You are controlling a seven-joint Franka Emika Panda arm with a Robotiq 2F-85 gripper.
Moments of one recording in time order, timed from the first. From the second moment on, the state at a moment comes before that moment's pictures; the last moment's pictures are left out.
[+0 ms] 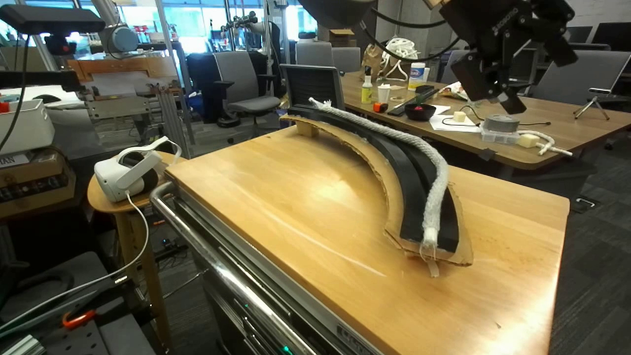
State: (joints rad) arm -0.20 0.23 -0.16 -1.85 -0.92 2.49 -0.73
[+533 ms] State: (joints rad) arm -0.20 0.16 -0.17 -1.91 -1.03 2.46 -0.69
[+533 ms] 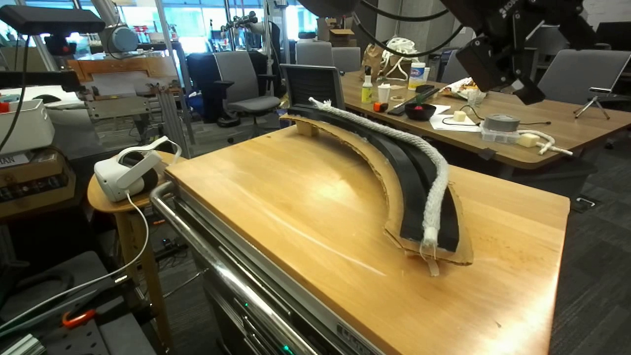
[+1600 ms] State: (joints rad) arm -0.41 0.05 0.14 -1.89 0.13 2.48 -1.34
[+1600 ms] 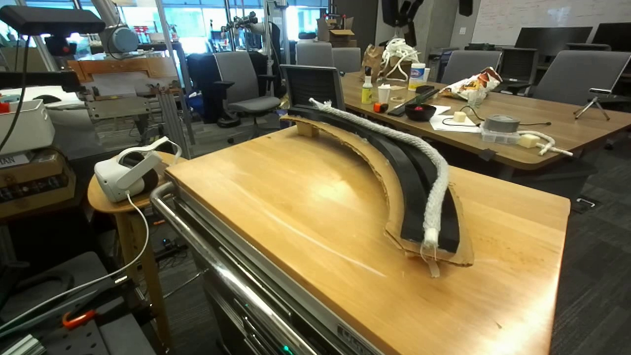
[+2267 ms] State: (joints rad) arm -0.29 0.21 0.05 -1.80 0.38 2.35 -1.64
